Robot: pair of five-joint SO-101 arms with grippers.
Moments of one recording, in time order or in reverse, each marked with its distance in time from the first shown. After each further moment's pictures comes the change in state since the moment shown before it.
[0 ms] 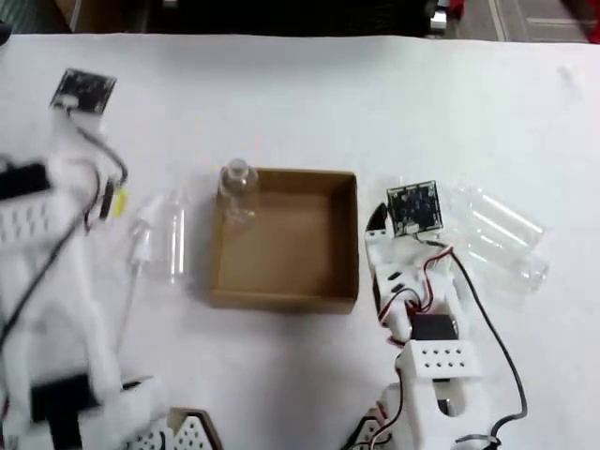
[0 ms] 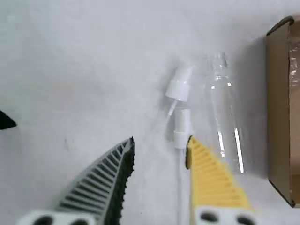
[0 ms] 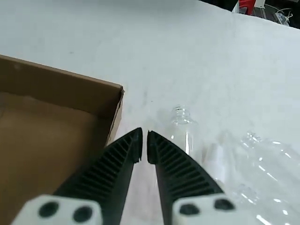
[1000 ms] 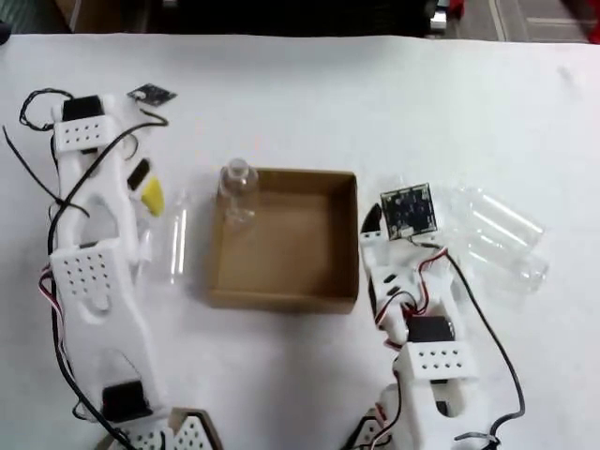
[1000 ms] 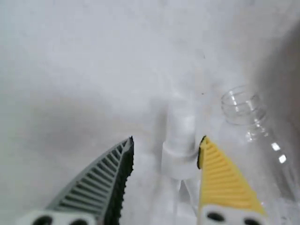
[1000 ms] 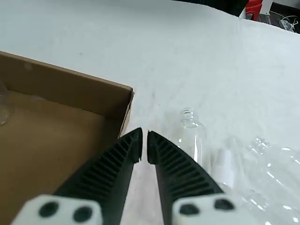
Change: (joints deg) left arm 2.9 66.6 -60.7 17.3 -12.8; right arm -1.7 0.0 1.2 -1.9 0.2
